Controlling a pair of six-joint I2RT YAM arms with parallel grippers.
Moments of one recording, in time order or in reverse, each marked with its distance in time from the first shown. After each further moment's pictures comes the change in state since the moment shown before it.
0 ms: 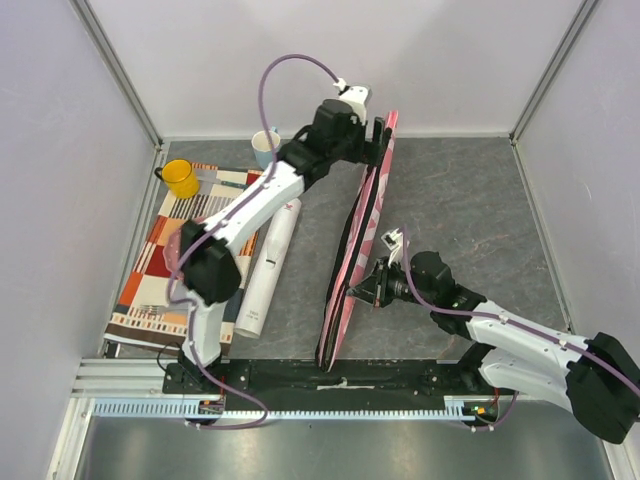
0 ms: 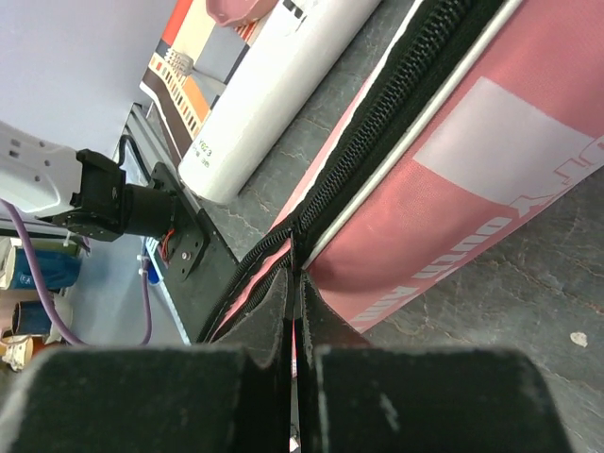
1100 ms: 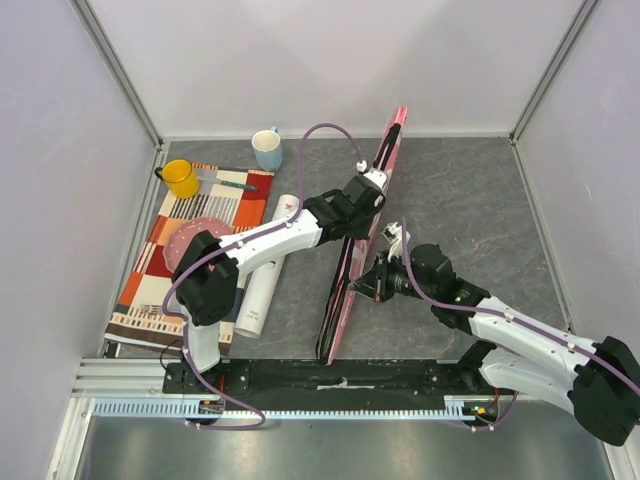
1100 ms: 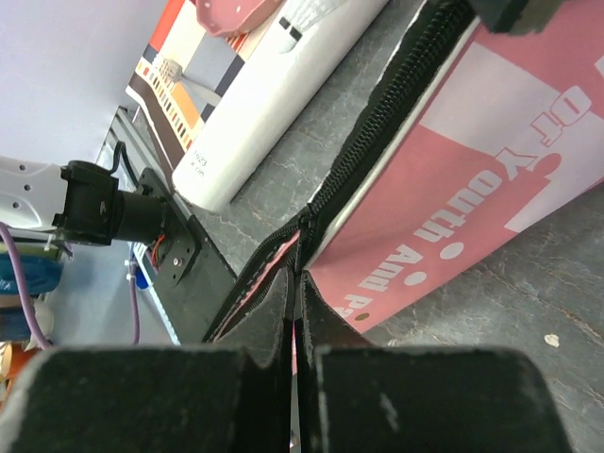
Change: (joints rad) left arm -0.206 -0.208 -0.523 -0.127 -0.130 -0.095; right arm -0.005 -0.005 0.088 -0.115 0.000 -0.052
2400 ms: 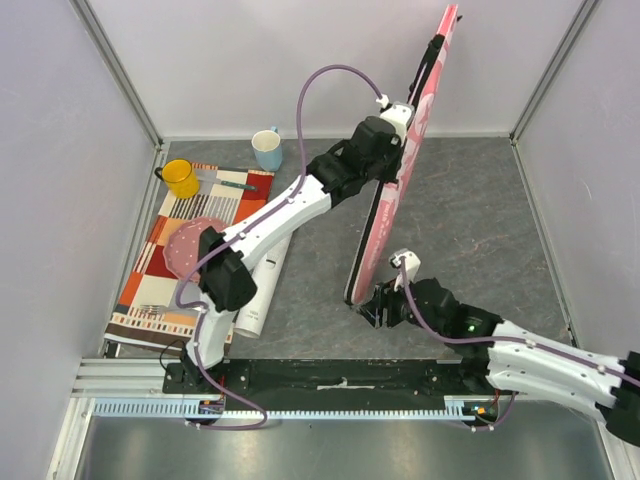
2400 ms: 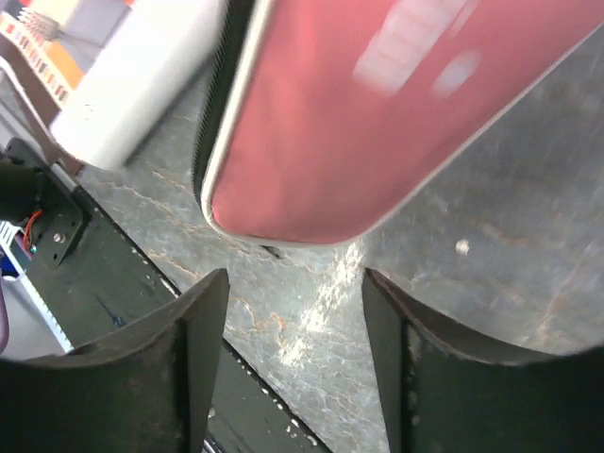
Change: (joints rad) left arm 0.021 0.215 0.652 -0.028 0.040 0.094; right arm 0.251 -0.203 -0.153 -0.148 0.444 -0.051
